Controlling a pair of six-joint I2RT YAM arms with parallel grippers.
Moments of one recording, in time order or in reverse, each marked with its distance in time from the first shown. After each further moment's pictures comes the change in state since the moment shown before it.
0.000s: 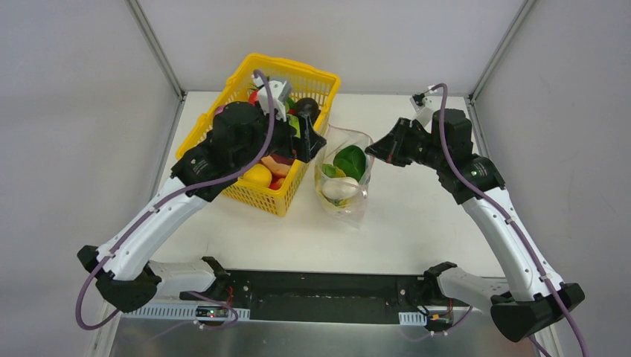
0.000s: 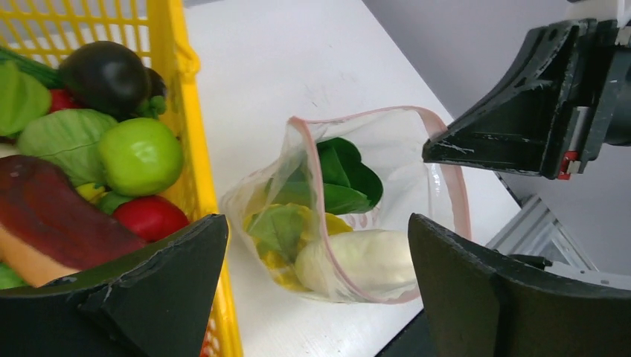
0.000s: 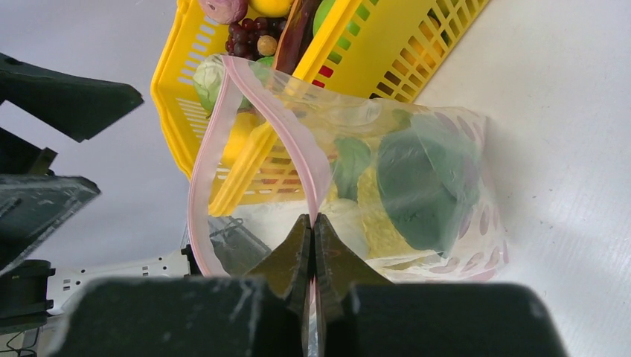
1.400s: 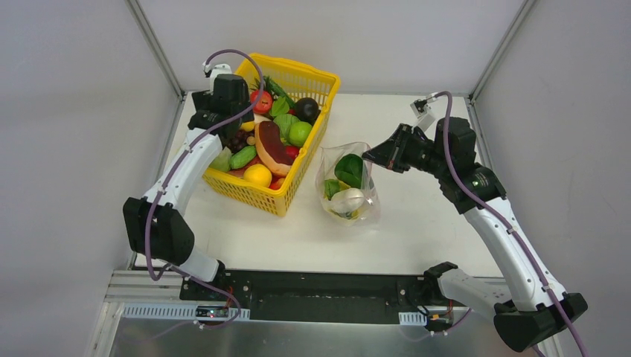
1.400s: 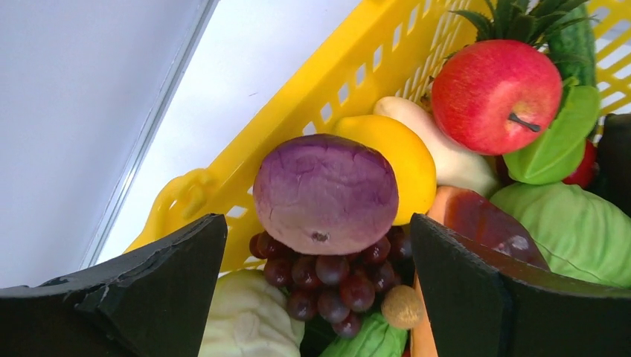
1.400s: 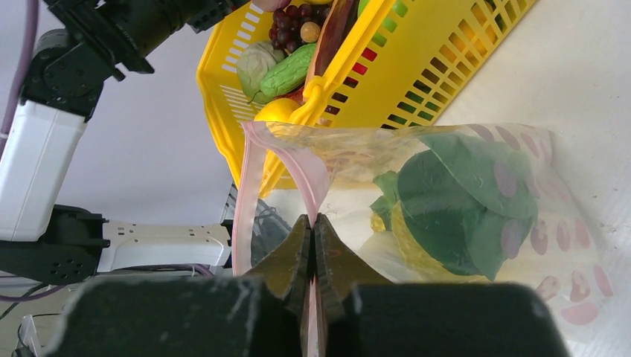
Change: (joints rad) left arm 0.511 0.303 -0.018 0.004 -0.577 0.122; right arm 0.000 -0.069 -0.087 0.091 -0.089 0.084
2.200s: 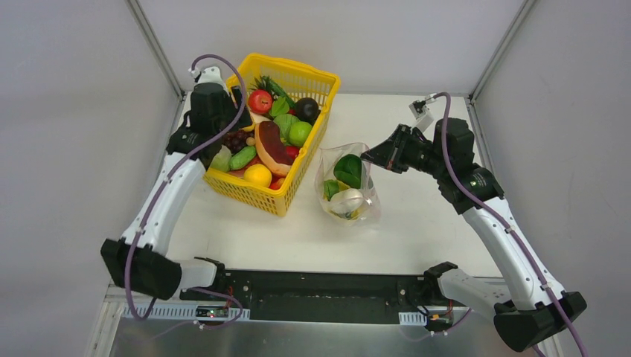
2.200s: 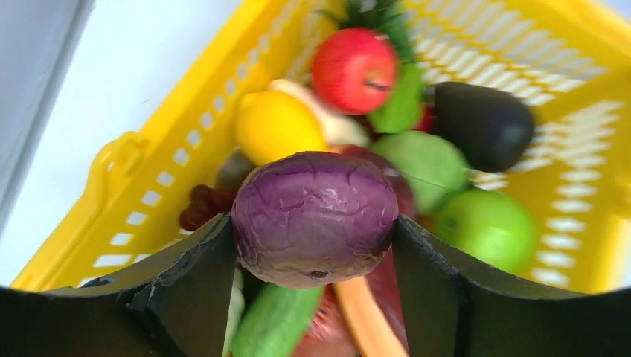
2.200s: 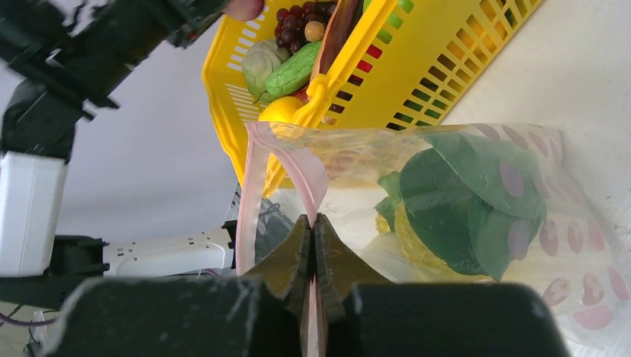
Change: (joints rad) left arm 0.034 -0.160 -0.119 0.054 0.296 -0.076; right arm 0.000 0.000 -0.023 0.029 -0.021 0.021
